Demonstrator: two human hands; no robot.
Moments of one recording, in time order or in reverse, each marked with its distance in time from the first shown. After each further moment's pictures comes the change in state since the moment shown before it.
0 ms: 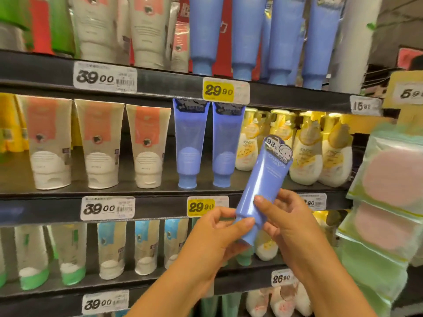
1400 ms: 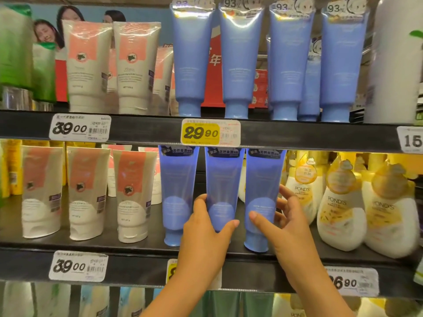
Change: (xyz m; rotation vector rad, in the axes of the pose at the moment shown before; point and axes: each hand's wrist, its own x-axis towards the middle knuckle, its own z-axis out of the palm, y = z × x) left_hand 0.112 0.024 0.000 0.924 0.606 0.521; right_hand 0.134 0.018 -0.016 -0.122 -0.203 -0.347
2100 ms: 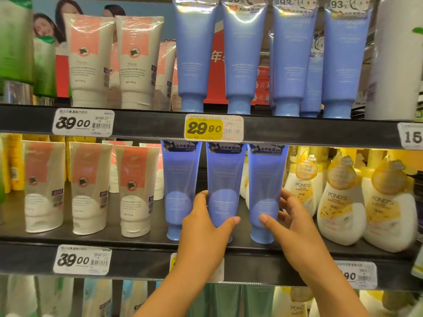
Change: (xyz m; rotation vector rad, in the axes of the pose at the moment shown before) left_hand -0.006 0.008 -0.008 -0.129 -0.058 -0.040; right_hand -0.003 -0.004 -0.013 -0.158 -0.092 0.063
